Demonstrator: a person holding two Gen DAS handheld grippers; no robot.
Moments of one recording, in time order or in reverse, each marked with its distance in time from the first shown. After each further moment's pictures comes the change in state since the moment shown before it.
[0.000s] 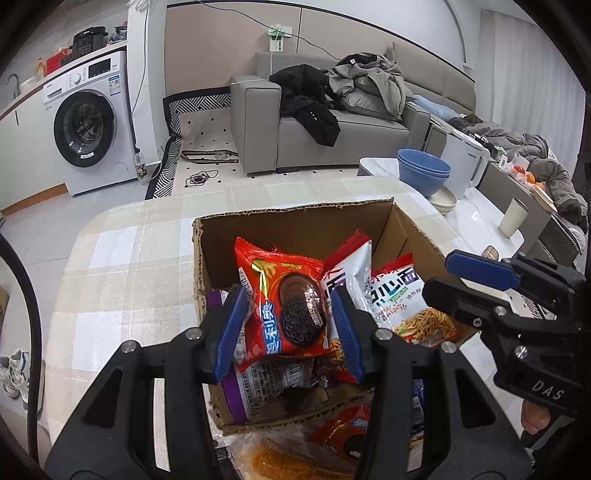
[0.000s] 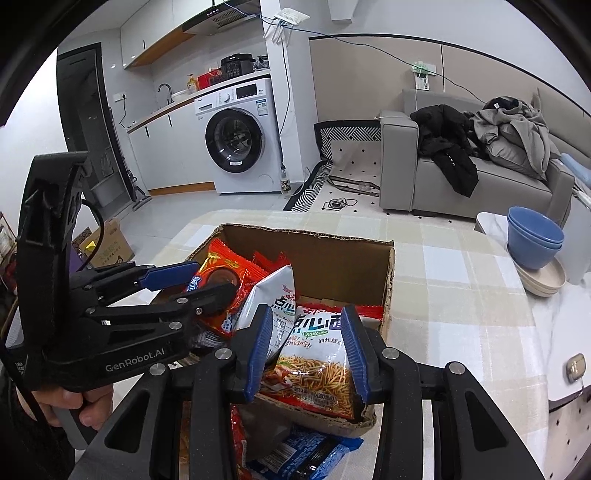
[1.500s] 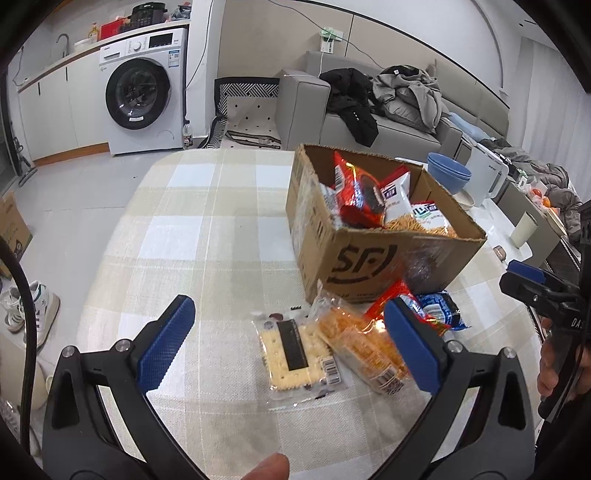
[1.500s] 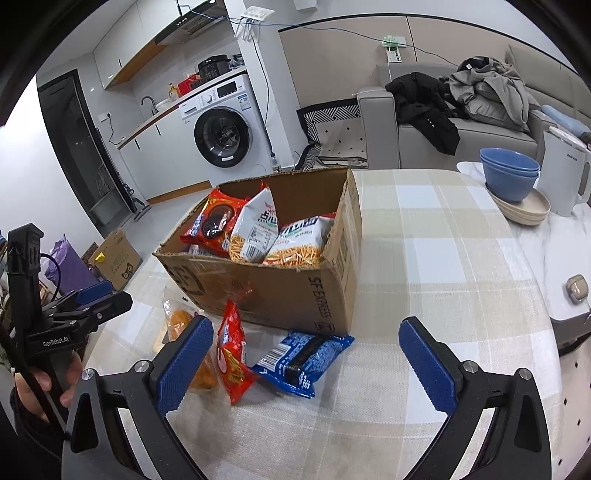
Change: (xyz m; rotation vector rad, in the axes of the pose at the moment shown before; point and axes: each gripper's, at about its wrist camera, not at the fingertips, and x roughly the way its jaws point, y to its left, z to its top) left arm -0.117 0.058 -0.106 -0.158 0.011 0.094; right arm -0.057 -0.021 -0.079 0.145 0.049 0.024
